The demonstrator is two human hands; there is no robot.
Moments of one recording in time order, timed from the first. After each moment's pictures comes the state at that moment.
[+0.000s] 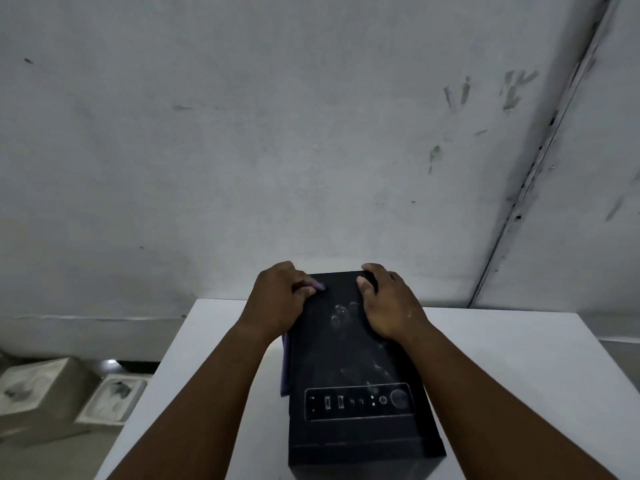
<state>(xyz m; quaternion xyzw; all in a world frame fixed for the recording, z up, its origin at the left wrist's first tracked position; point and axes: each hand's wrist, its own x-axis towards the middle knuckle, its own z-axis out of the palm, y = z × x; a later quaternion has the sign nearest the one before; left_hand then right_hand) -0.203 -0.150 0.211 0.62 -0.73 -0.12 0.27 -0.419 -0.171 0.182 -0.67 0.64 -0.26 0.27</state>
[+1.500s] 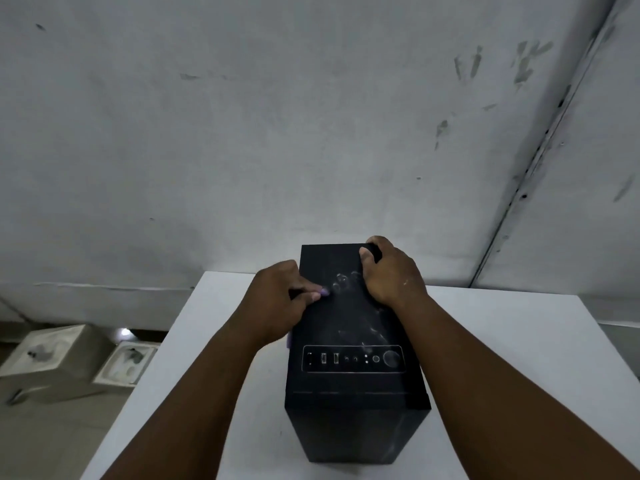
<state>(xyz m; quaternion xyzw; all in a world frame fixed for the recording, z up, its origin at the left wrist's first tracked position) -0.205 -0.082 0.208 0.59 -0.74 -0.15 0.27 -0.420 -0.175 0.171 -0.67 0.65 -0.28 0.23</state>
